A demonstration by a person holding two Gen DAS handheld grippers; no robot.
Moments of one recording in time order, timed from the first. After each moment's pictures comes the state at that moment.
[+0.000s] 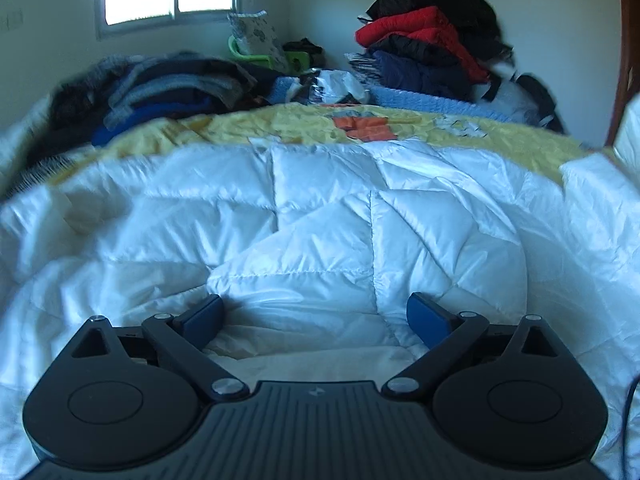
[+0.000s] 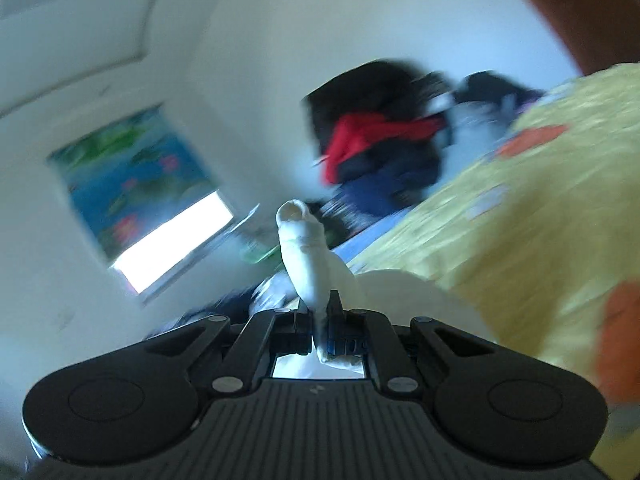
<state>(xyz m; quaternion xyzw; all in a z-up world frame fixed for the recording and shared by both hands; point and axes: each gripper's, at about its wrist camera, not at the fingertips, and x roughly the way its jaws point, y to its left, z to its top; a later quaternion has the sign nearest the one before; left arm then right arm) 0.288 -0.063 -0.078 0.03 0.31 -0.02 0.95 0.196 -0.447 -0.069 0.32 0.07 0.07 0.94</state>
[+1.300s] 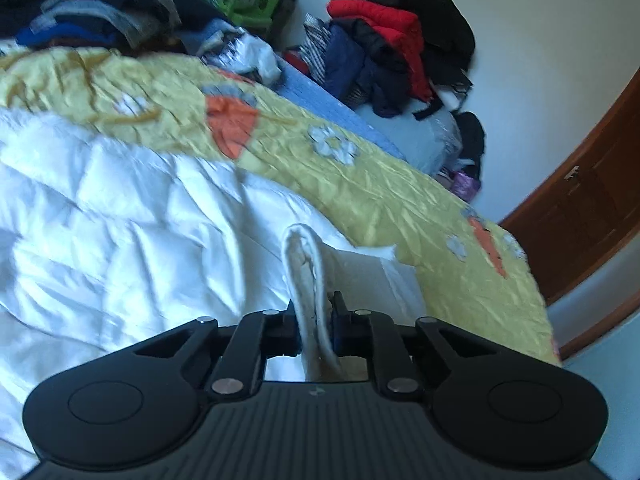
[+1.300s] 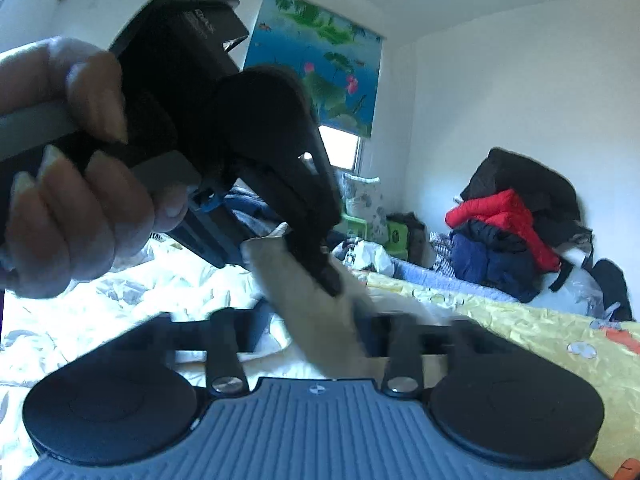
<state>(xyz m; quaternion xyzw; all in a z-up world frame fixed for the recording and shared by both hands) 0.307 -0.127 0.014 -0.21 0.39 -0.14 0.89 0.154 -0.308 -0.047 -0.08 0.03 0.19 0.98</state>
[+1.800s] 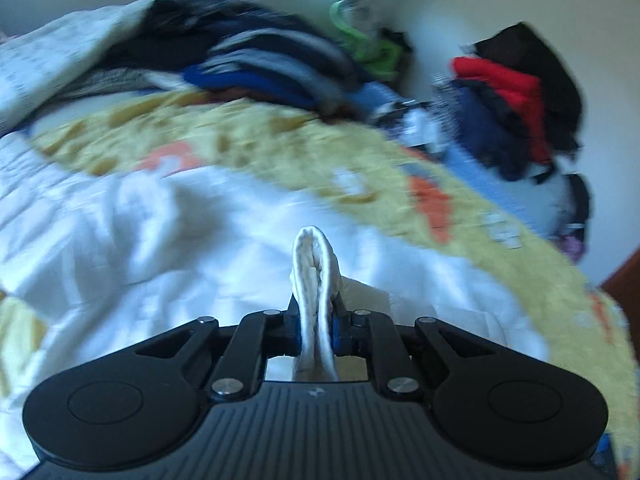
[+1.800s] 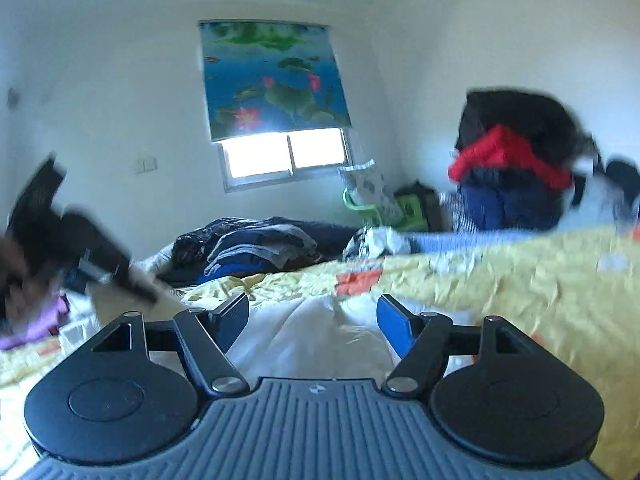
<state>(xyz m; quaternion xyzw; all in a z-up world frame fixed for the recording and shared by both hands) 0.298 0.039 0.010 -0.20 0.38 0.05 0.90 0.179 -0.356 -0.046 0.11 0.08 0.21 0.97</state>
